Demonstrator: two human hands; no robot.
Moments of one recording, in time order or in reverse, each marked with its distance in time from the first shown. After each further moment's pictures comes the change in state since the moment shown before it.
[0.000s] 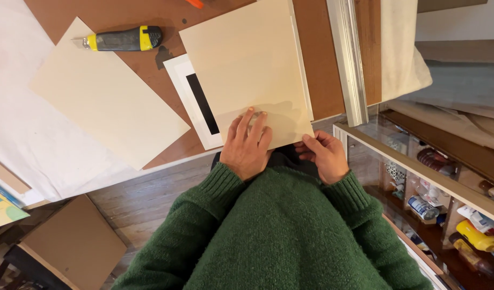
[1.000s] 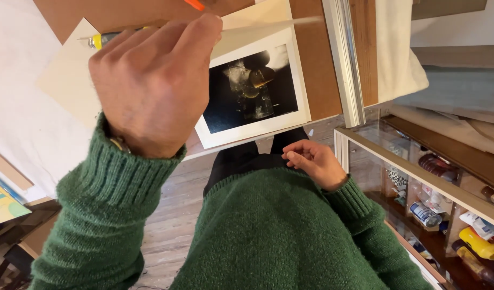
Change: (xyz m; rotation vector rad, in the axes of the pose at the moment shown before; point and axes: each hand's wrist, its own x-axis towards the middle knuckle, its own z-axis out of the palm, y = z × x) left_hand 0.096 -0.048 -0.219 0.179 0.412 0.133; right_hand -0.024 -0.033 0.016 -0.483 -0.320 -0.046
